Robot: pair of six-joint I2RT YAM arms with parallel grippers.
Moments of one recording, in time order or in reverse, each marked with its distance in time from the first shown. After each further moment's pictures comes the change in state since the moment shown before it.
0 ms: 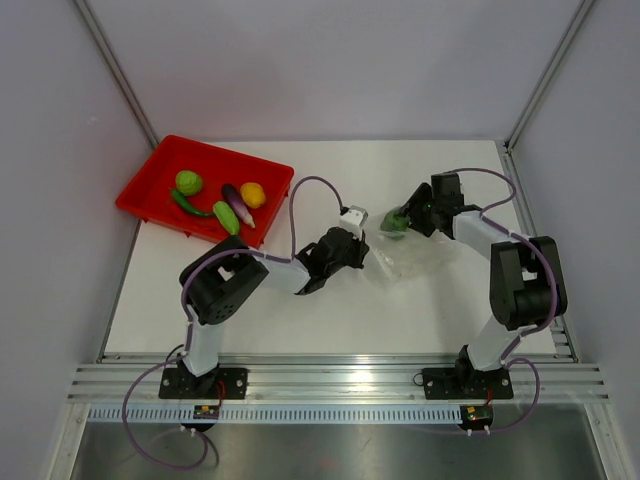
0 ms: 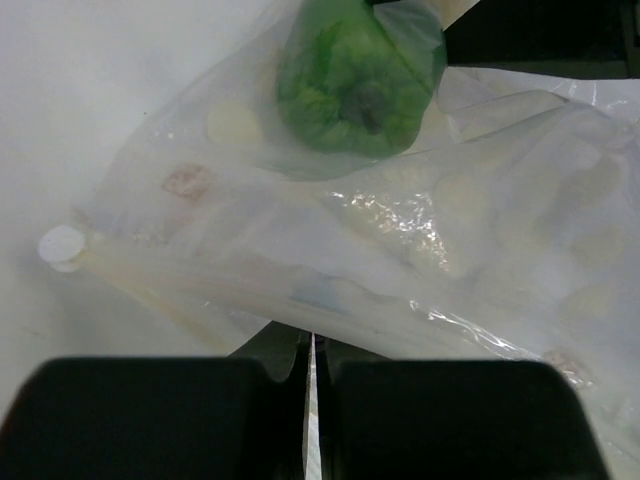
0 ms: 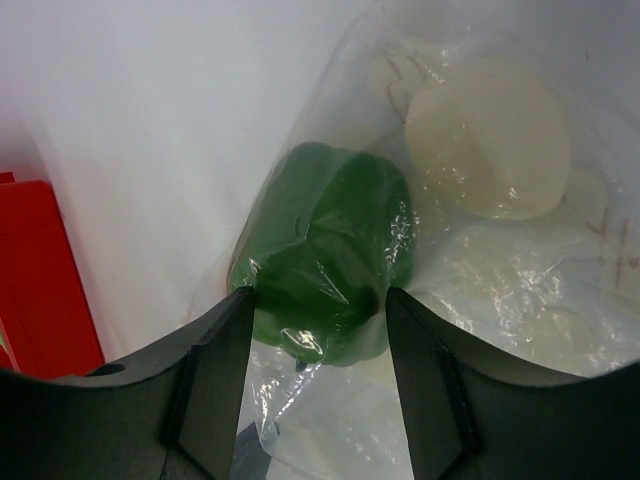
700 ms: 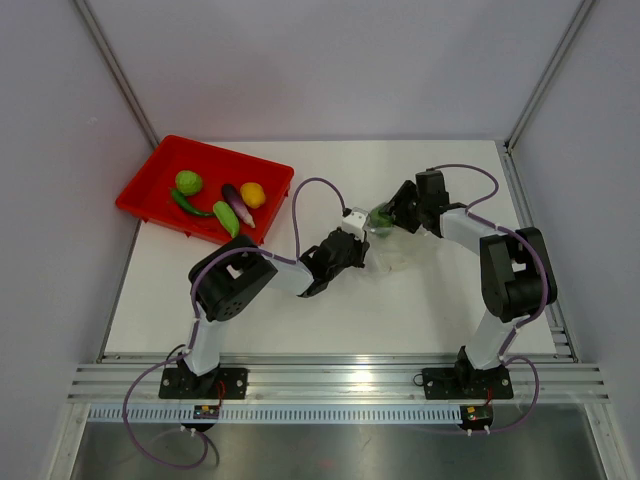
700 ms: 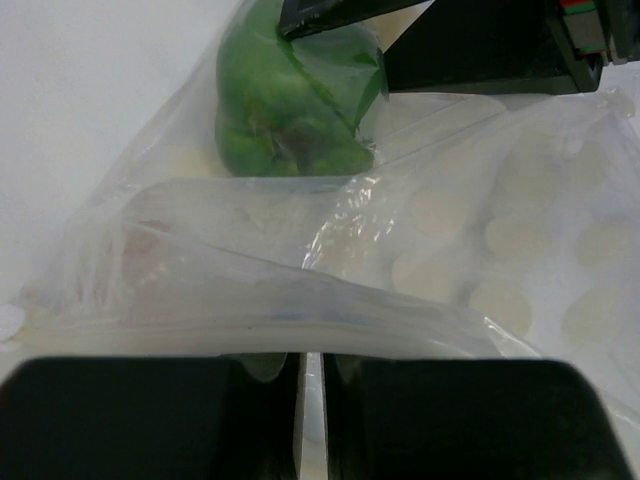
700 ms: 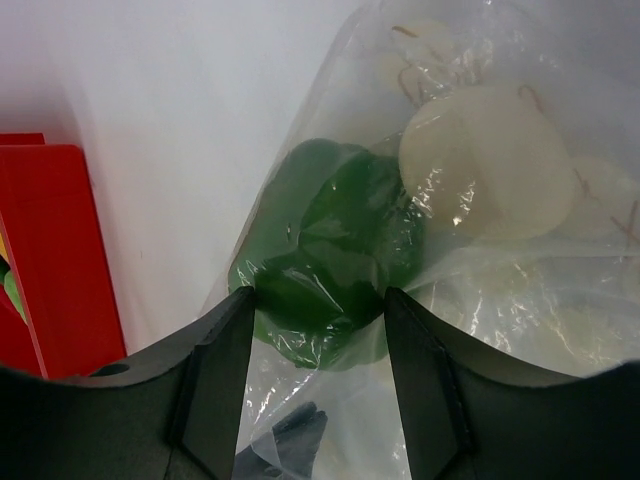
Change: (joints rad) left arm -0.009 0.058 -0.019 0.139 -0.066 0.089; right arm 0.077 0.072 0.040 0.074 -0.029 0.016
